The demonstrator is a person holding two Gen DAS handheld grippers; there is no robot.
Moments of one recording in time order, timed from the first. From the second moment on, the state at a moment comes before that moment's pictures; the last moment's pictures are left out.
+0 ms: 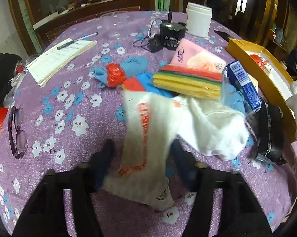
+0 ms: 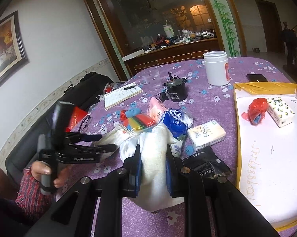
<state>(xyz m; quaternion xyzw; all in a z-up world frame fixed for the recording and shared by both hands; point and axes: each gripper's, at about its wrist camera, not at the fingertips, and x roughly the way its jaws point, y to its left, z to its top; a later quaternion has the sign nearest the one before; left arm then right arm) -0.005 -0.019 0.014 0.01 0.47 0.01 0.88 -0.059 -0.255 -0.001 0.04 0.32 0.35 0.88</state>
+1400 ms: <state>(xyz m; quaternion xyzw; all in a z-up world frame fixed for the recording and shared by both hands) 0.084 -0.267 0.094 0.03 0.41 -0.19 0.89 0.080 -0.398 0.055 0.18 0.27 0.13 0.94</state>
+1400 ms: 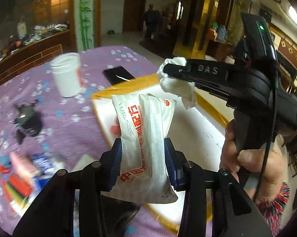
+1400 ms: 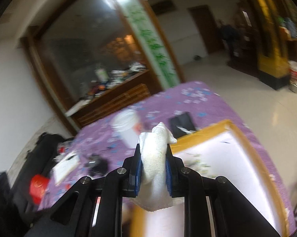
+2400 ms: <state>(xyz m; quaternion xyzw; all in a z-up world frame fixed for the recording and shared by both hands) 0.103 -0.305 0.039 0.02 0.48 -0.19 0.86 0.120 -0.455 -0.010 0.23 0.36 0.00 0.91</state>
